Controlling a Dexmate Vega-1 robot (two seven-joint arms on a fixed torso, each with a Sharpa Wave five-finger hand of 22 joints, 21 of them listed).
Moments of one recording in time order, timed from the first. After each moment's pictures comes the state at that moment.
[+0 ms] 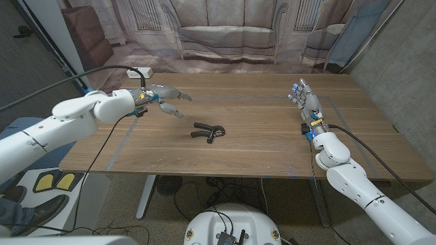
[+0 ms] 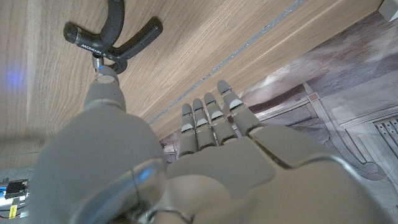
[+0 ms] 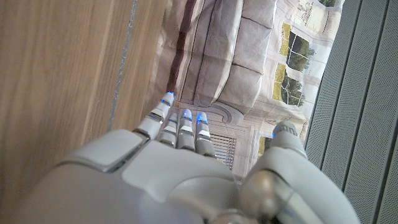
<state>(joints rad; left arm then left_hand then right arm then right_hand) 0.81 1.17 0.39 -1.90 0.45 -0.16 -0.27 0.76 -0.06 0.13 -0.14 0.21 0.34 0.02 0.19 0.19 0.36 -0.05 0.23 0.20 0.38 -0.04 0.20 0.17 0.40 0.03 0.23 0.18 -1.13 -0.58 -0.25 -1.70 0.60 0.33 -0.19 0.27 0.01 0.23 -0.14 0.17 0.21 0.12 0.19 0.18 0.20 0.15 0.20 0.18 0.06 0.10 0.19 0.20 0.30 0.03 0.19 0.17</state>
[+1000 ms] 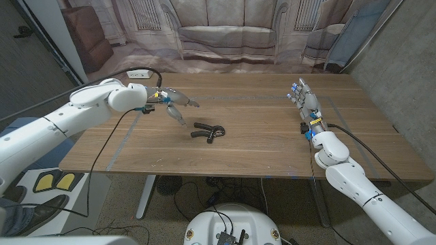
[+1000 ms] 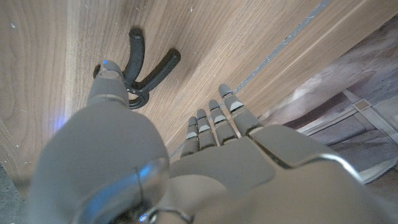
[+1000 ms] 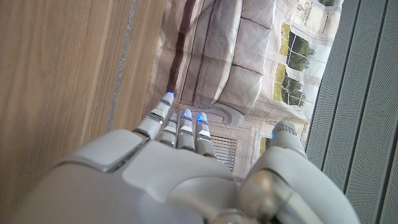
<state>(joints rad) 0.61 1.08 0.54 -1.83 0.55 -0.26 -0.52 0.82 -0.06 0.14 -0.15 0.22 0.13 0.07 0.17 0.19 0.19 0.00 0.19 0.21 0.25 0.01 0.18 0.17 0.36 0.05 0.20 0.18 -1.12 -0.58 -0.26 -1.68 0.61 0.33 -0.18 0.28 0.02 0.23 -0.14 0.17 0.21 0.12 0.19 0.18 0.20 0.15 0.20 0.18 0.06 0.10 0.19 0.20 0.30 0.03 0.19 0.17</state>
